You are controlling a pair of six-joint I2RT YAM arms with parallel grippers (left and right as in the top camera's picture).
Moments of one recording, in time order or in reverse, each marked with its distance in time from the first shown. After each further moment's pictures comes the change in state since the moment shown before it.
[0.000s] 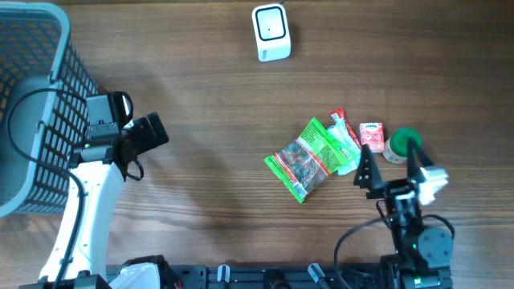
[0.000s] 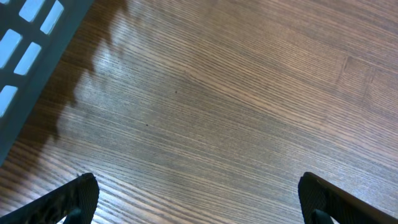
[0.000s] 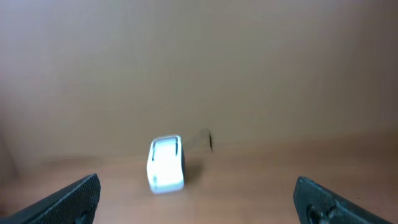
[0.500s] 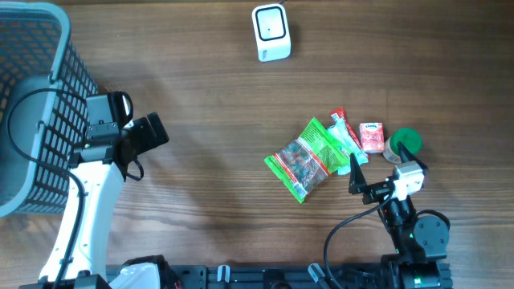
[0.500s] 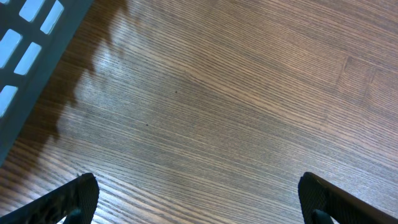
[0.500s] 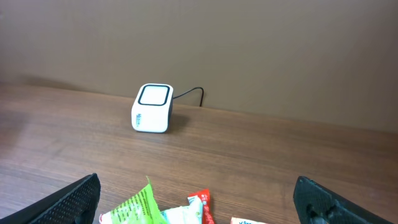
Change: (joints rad) left arm 0.000 0.000 0.000 0.000 0.000 0.000; right arm -0.047 0.000 0.000 -0.165 -0.106 -0.271
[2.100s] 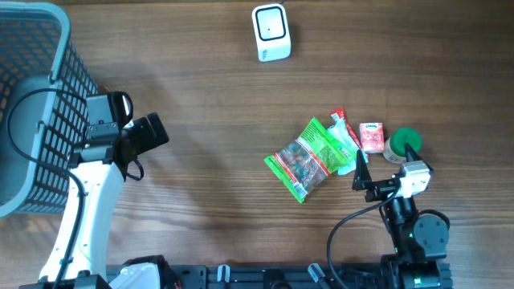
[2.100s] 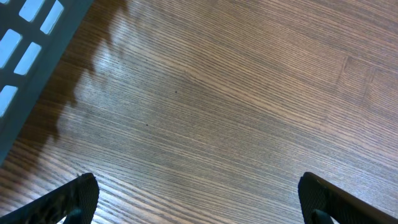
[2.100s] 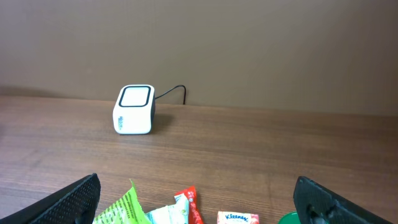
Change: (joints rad) left arm 0.000 0.000 0.000 0.000 0.000 0.000; right arm 0.000 0.000 0.000 -0.008 0.087 0.051
